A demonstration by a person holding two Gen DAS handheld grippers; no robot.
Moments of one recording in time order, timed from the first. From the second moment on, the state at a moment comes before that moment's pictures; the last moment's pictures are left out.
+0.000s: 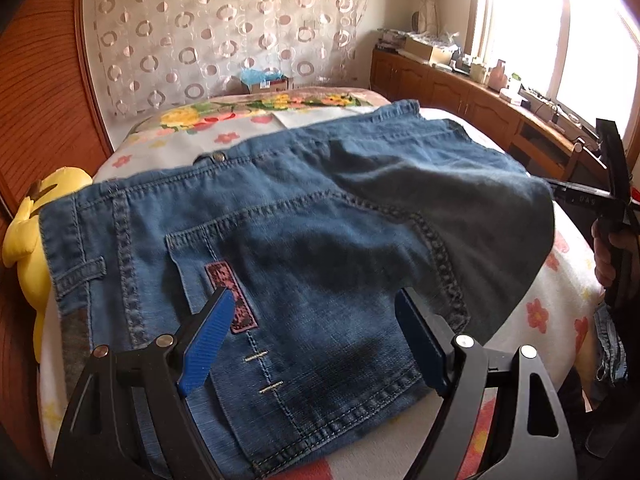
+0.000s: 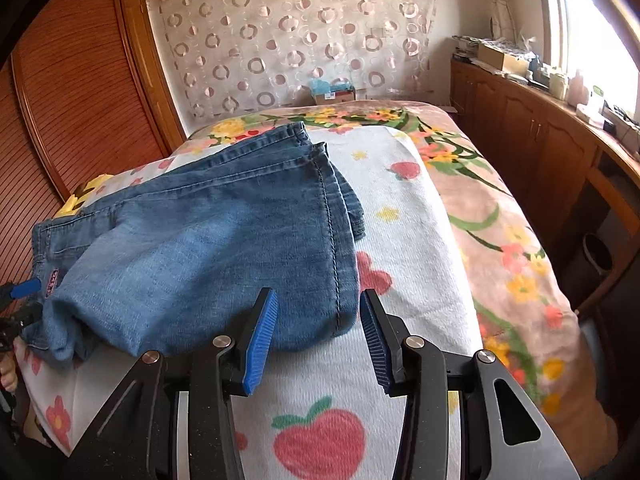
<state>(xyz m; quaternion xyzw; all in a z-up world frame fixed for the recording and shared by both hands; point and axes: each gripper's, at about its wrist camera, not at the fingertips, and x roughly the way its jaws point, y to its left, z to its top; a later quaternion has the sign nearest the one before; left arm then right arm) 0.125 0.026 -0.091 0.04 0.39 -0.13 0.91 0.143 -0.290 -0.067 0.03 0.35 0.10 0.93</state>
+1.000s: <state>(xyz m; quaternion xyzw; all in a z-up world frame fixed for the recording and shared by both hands) 0.126 0.019 -0.108 0.06 0.40 -0.12 0.91 0.161 -0.277 -0.074 -0.03 0.36 0.10 0.93</state>
